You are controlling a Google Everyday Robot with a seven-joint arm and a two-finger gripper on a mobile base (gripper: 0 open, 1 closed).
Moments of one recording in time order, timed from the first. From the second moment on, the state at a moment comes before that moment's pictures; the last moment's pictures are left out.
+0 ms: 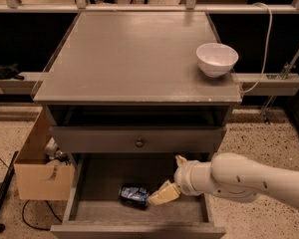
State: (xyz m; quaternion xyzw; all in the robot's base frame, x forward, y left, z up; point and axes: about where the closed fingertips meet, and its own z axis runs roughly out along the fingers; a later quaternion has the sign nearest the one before) arm 0.477 -0.054 0.569 -0.42 0.82 0.20 0.33
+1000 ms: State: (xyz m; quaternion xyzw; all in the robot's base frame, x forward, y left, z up) arm 0.442 -0.019 0.462 -0.43 0.83 0.22 0.28
